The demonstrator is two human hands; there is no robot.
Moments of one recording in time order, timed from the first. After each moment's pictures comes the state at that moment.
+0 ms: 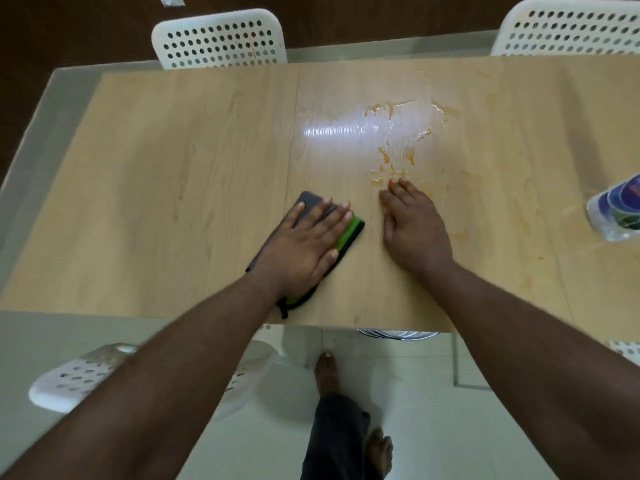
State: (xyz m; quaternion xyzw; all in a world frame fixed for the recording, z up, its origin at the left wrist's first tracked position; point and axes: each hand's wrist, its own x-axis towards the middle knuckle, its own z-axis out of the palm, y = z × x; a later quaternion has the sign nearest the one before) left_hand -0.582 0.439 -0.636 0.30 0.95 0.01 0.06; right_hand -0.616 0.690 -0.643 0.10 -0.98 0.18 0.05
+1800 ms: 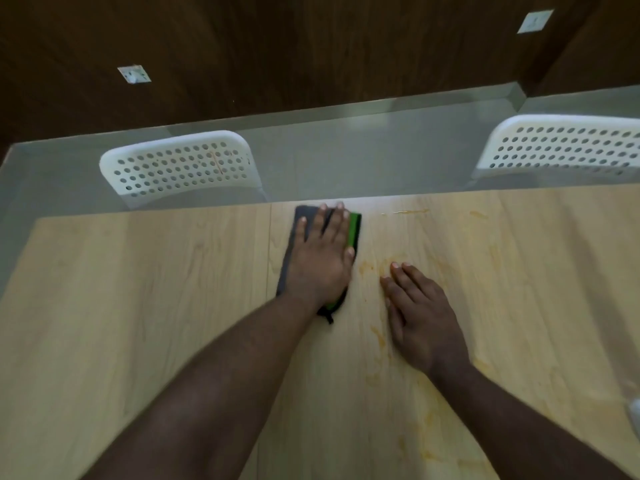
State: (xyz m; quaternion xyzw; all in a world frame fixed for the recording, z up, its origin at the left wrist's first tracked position) left_hand -0.911 0.522 -0.624 0.15 0.99 0.03 0.04; right_hand -0.803 0.728 -0.653 0.10 -0.98 0.16 0.04
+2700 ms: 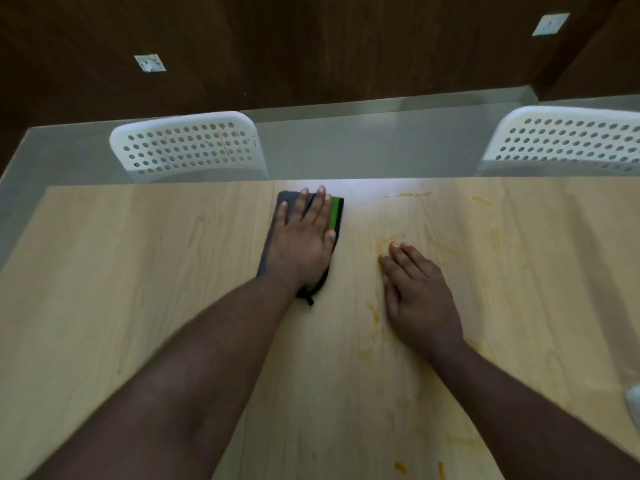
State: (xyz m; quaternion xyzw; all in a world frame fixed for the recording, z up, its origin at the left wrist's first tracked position) left_hand -0.896 0.491 -0.629 0.11 0.99 0.01 0.04; right_hand -0.801 0.728 -0.654 0.09 -0.98 0.18 0.04
